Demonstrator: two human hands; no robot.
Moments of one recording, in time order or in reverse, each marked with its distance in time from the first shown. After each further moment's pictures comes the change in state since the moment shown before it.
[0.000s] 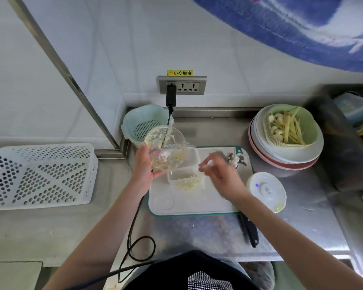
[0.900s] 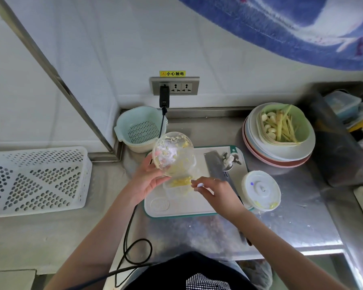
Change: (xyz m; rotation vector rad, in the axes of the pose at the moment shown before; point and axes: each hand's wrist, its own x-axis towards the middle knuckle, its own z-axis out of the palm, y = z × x) left_hand -0.001 -0.022 -0.011 -0.081 -0.463 -0.031; right_hand -0.034 0.015 0.014 -0.096 -0.089 -0.016
